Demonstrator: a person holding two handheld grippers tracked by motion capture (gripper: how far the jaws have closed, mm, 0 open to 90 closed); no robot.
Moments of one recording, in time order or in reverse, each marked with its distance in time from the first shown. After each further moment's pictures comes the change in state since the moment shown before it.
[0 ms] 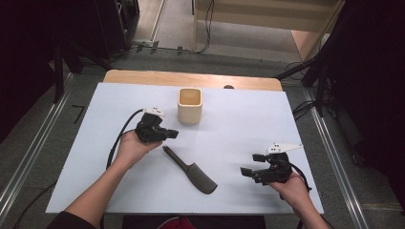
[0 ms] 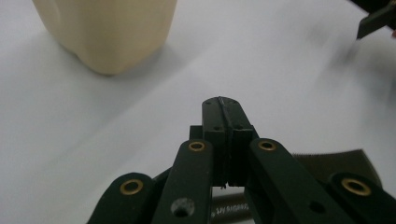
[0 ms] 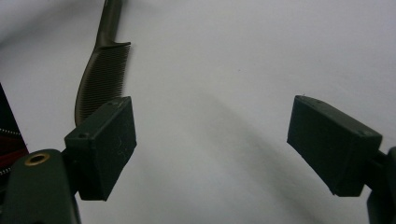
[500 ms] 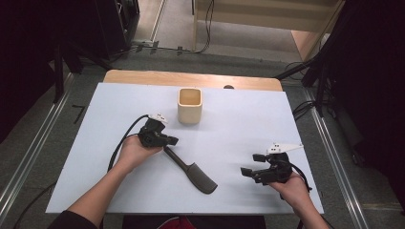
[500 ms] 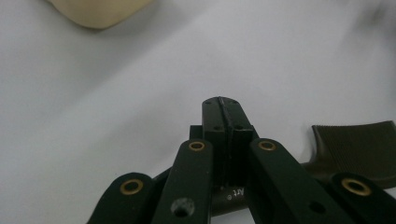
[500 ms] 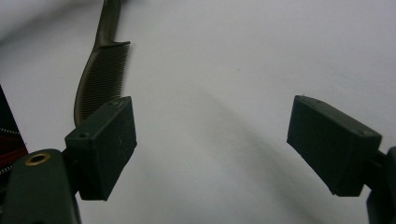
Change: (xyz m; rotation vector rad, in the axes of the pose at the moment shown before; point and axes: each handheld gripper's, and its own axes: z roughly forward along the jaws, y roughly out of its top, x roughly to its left) left arm 0.005 -0.013 0.019 0.092 0.002 0.003; right arm 0.000 0.000 0.000 0.001 -0.003 -0.002
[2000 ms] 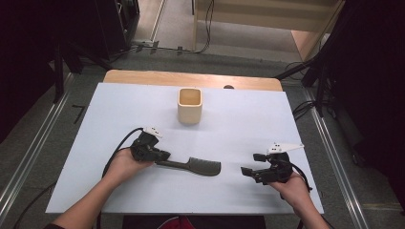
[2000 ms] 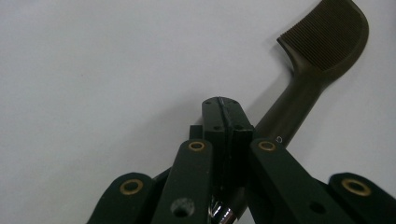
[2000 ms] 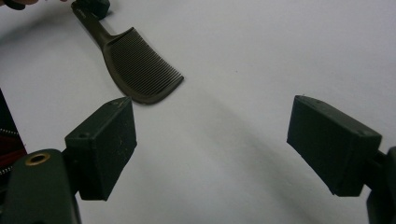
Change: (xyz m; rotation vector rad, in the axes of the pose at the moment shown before) left arm -0.014 -0.038 -0.011 0.092 -0.003 -0.001; right arm 0.000 0.001 -0.001 -0.006 -0.006 -0.002
